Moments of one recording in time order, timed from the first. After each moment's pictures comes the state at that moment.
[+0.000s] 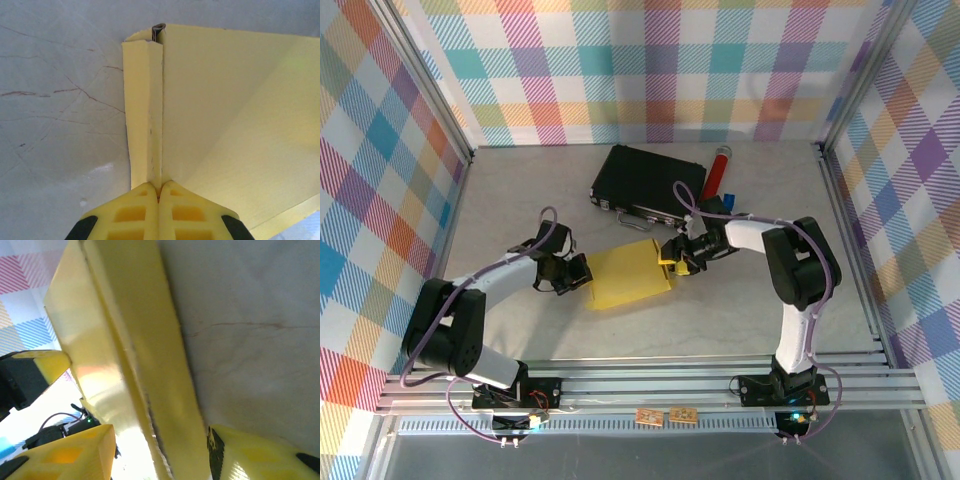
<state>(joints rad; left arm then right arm) -0.29 1.47 0.73 -0.41 0.35 -0.69 0.40 1.95 1.12 -0.41 -0.87 0.54</state>
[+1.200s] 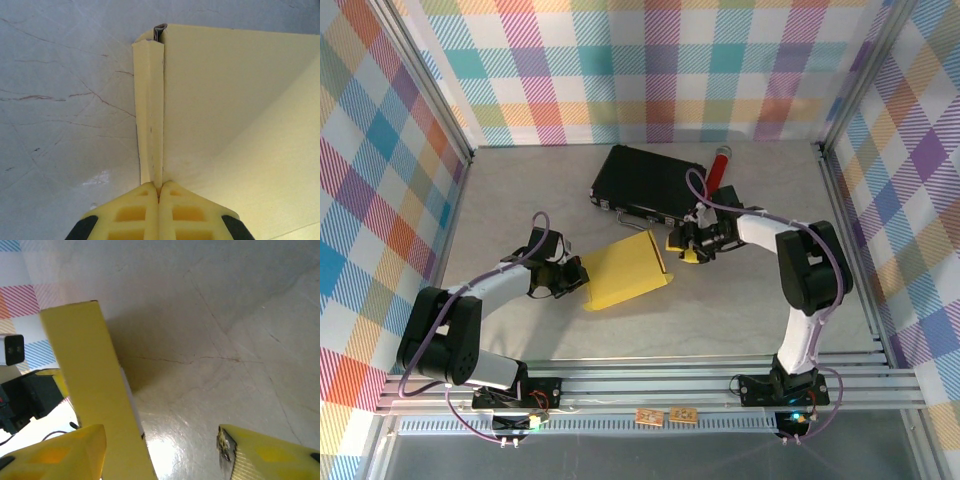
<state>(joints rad) -0.24 1.42 0.64 -0.32 0.39 -0.68 0.33 1.89 1.13 -0.40 -0.83 0.53</state>
